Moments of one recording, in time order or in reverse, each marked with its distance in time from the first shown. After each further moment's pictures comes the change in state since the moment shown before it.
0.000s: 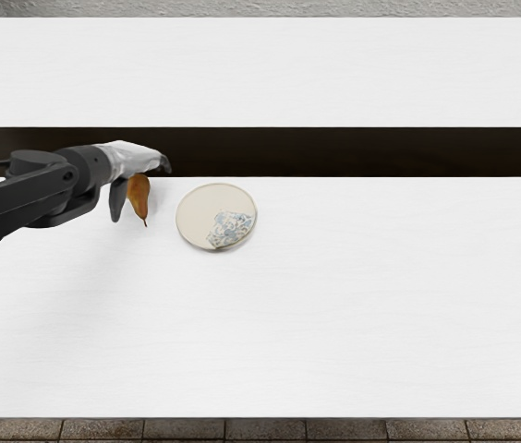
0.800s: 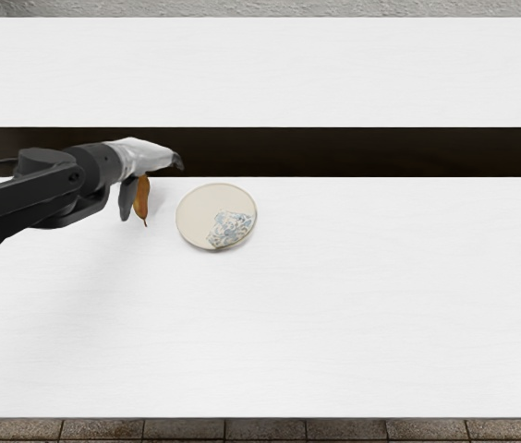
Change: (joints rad) left arm -0.014 -0.003 -0.021 -0.066 0.008 -0.016 0.039; right arm 0.000 0.000 0.001 0.000 0.000 0.000 0.000
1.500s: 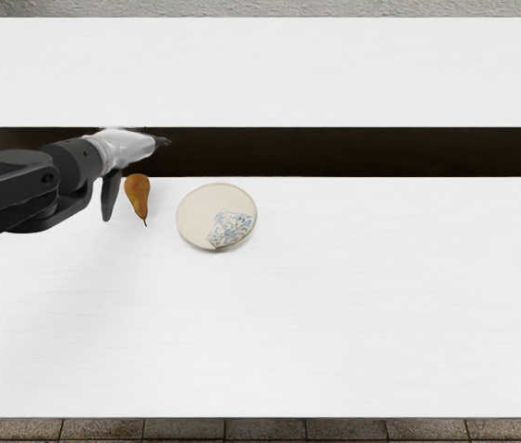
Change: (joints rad) left arm 0.044 0.089 -0.067 -0.118 0.004 0.043 0.090; right arm 0.001 0.000 0.001 0.000 0.001 0.000 0.000
